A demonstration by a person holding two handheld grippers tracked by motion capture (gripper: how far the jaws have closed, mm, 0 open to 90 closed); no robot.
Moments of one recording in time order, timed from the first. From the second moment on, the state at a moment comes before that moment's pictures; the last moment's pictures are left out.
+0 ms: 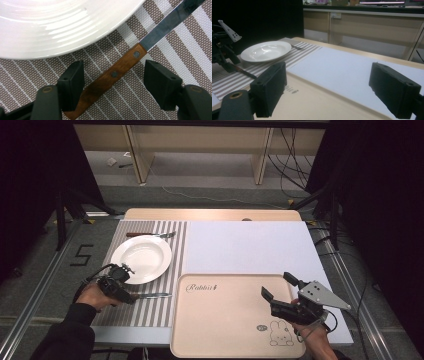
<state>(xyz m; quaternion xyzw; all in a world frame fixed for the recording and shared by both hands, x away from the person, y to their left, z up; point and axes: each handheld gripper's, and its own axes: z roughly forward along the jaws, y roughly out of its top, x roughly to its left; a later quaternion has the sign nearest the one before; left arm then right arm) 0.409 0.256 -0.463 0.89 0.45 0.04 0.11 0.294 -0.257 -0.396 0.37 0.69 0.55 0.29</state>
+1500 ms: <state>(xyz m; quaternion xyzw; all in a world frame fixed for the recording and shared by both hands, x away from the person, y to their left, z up) 0.399 0.235 -0.449 0.91 0.40 0.02 0.12 0.293 -0.256 -0.395 0.37 0.69 0.55 0.28</state>
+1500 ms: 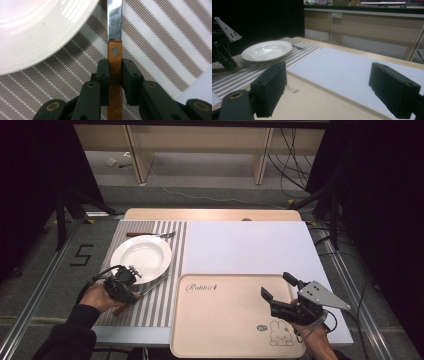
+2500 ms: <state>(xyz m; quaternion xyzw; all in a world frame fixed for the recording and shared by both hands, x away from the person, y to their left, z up) 0.363 0.164 -0.415 0.89 0.36 -0.02 0.27 0.294 -0.257 -0.396 0.37 0.69 0.55 0.29</state>
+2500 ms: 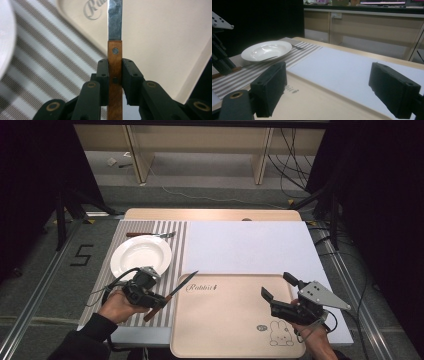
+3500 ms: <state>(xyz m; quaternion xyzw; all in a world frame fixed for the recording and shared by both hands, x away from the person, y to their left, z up) 0.348 0.102 -0.419 0.86 0.35 -0.05 0.35 0.294 -0.257 -0.396 0.37 0.69 0.55 0.29</state>
